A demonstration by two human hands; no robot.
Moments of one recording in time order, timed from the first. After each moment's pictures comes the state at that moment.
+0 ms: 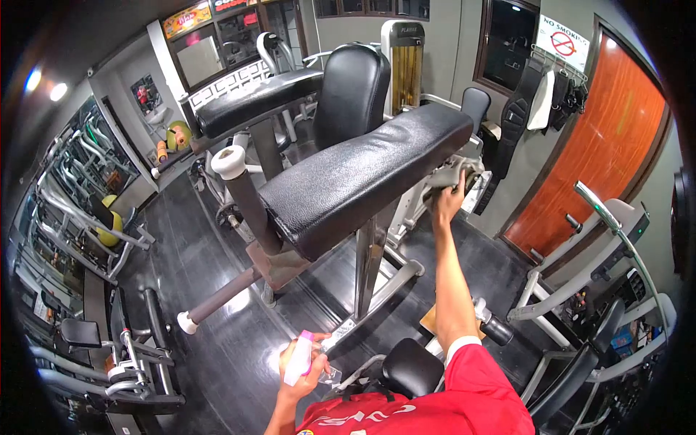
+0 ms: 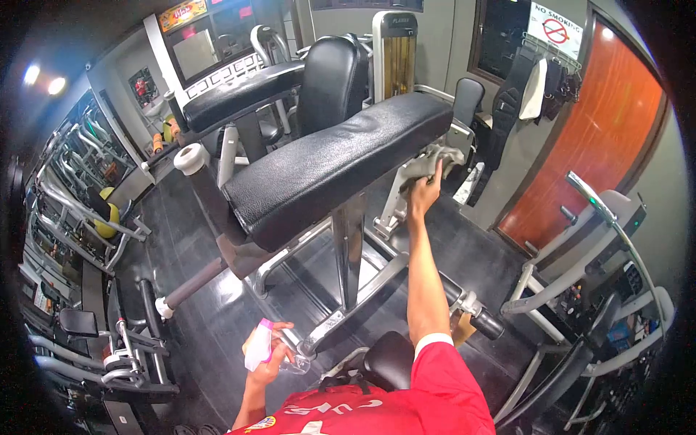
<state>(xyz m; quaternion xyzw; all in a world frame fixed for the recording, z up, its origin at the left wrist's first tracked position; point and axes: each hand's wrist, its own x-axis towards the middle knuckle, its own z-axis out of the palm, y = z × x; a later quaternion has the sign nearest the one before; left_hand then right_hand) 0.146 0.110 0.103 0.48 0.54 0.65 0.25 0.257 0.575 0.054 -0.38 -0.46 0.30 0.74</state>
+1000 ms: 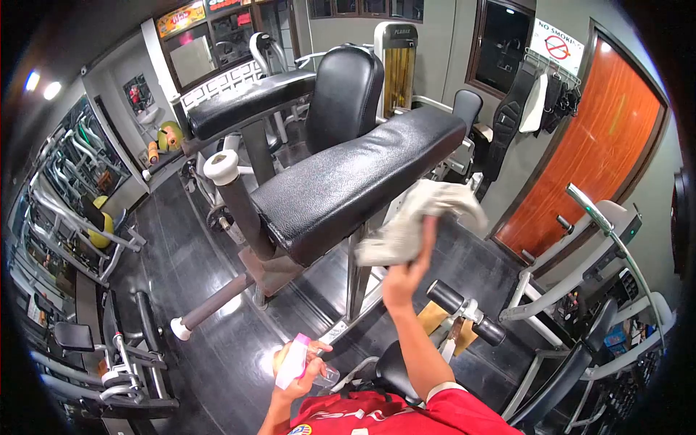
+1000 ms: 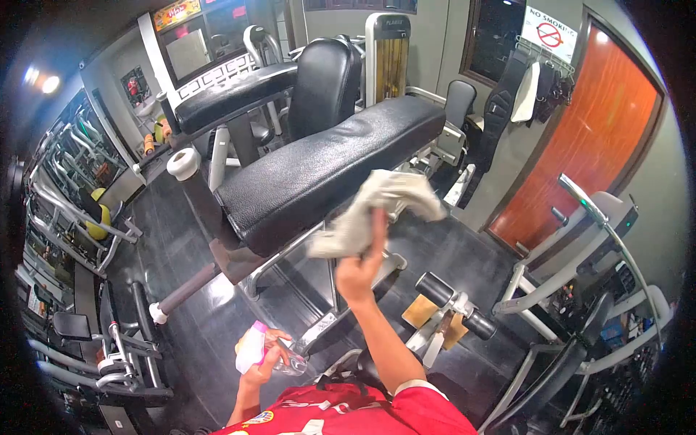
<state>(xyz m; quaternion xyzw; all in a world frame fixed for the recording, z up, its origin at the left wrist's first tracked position) 0.145 0.117 0.110 0.46 0.51 0.67 0.29 0.231 0.340 0.147 -0.22 -0.57 0.32 0.73</state>
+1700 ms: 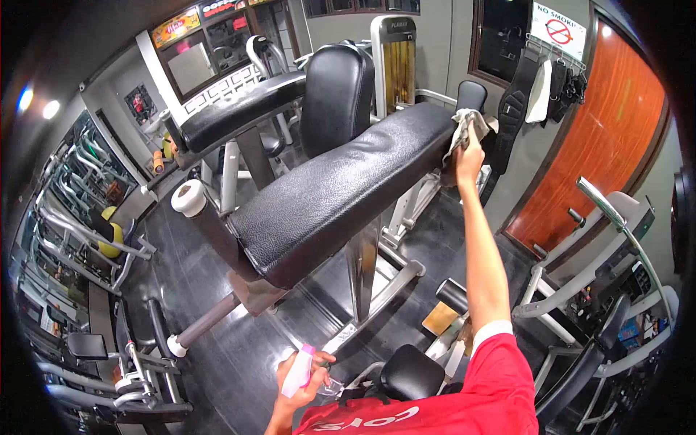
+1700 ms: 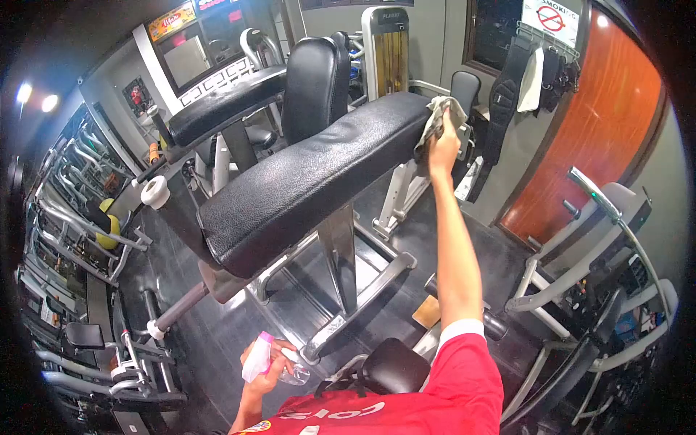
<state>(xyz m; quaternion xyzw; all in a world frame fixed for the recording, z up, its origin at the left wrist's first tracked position) 0.151 0.135 0.103 0.50 0.53 0.62 0.28 0.298 0.640 0.156 -0.44 -0.63 0.10 0.63</state>
